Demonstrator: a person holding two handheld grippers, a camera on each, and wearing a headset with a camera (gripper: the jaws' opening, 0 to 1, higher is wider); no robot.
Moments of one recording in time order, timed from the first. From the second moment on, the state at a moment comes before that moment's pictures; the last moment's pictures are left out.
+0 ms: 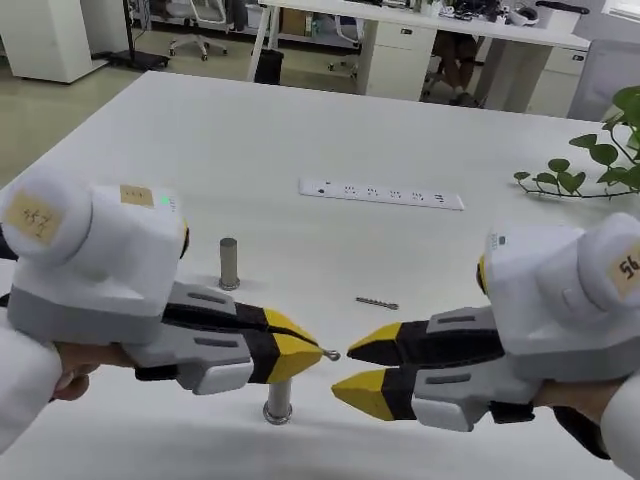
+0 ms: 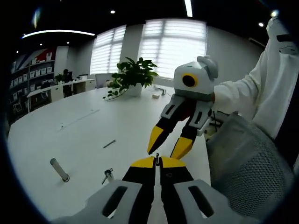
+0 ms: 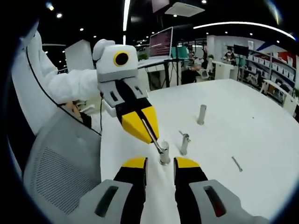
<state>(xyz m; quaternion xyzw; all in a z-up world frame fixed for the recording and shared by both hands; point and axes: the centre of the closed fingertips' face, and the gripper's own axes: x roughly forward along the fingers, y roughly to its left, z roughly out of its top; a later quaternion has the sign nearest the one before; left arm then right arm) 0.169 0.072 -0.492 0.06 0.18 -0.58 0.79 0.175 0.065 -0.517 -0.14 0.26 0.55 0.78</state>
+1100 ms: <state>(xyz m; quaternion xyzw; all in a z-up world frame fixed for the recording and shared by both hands) 0.149 0.074 -0.504 0.09 0.18 -0.62 0.76 0.148 0.075 -0.520 -0.18 0.26 0.61 0.72</state>
